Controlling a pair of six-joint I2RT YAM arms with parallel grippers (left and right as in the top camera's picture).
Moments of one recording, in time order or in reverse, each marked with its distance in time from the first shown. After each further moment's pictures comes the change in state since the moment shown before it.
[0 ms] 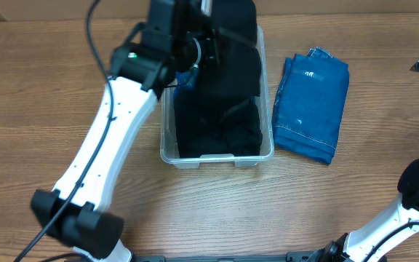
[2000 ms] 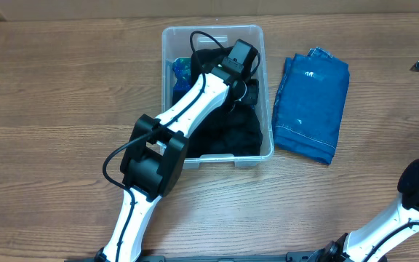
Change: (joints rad) left arm -0.165 0.563 0.080 0.012 -0.137 0.049; right arm 0.000 0.000 0.000 0.000 0.000 0.000
